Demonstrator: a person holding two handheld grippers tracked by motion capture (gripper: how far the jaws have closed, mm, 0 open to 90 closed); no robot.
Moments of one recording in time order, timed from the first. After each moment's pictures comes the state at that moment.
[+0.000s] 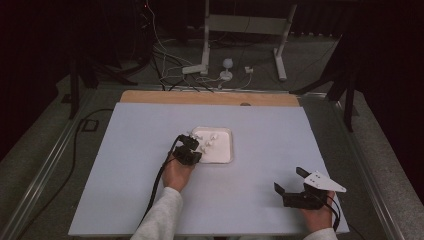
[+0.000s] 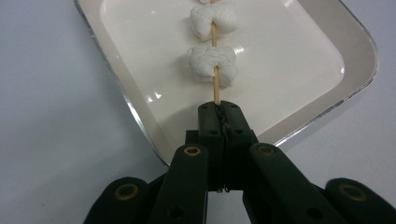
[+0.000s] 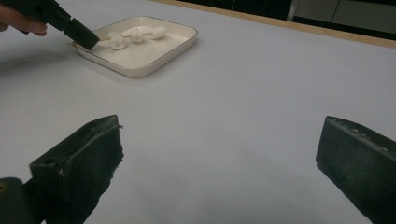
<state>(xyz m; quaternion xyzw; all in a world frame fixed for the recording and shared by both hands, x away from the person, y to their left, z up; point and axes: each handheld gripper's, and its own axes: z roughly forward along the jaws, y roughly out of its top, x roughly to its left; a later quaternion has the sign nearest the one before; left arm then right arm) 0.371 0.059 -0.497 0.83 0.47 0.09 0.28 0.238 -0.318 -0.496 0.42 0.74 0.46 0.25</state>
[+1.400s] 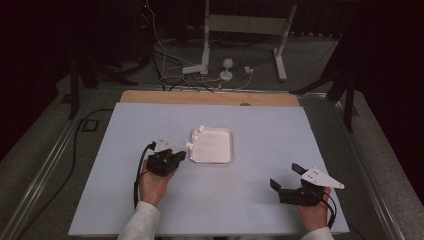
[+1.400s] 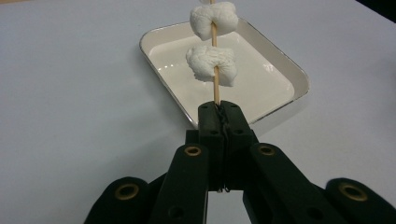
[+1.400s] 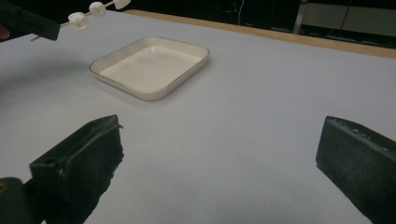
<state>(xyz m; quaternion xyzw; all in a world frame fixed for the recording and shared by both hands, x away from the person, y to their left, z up) 0.316 0.128 -0.475 0.78 0.44 0.14 0.43 0.243 -0.304 -0.484 0.41 0.73 0.49 0.24</state>
